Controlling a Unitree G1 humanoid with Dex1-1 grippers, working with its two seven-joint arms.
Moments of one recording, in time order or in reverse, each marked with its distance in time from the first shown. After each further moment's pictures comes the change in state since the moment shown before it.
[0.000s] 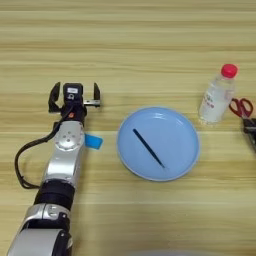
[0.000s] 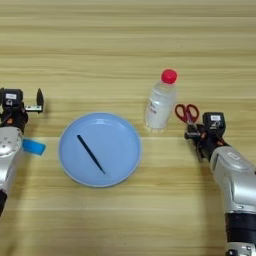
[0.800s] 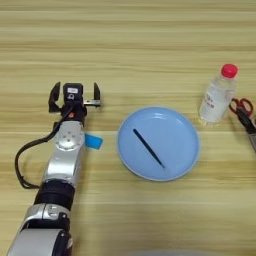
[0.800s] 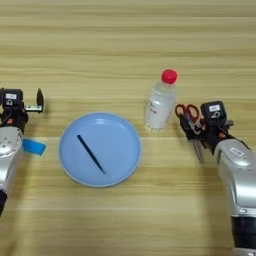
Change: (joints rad) left arm 0.000 0.000 -0.001 0.000 0.000 0.000 0.000; right arm 0.051 -0.068 0.067 -0.171 -0.078 -0.070 0.074
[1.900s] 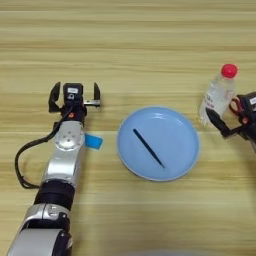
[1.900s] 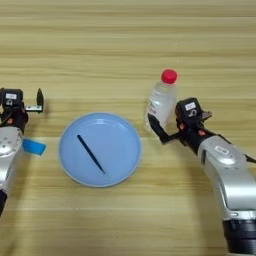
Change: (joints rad) left arm 0.000 0.000 0.000 0.000 0.000 0.000 0.000; right arm -0.014 0.028 0.088 -0.069 0.039 -0.040 0.105
